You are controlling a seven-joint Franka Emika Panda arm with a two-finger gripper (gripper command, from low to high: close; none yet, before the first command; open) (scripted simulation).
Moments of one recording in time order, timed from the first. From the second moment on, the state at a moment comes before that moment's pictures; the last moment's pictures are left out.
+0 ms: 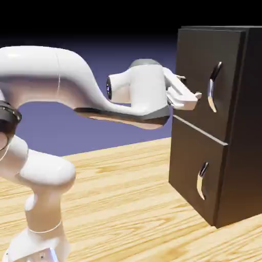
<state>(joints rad) 0.81 -0.78 -0.85 -2.32 -2.66 2.94 -0.03</state>
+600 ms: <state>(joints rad) 0.91 -0.65 -0.94 -2.20 -2.90 2.89 0.04</state>
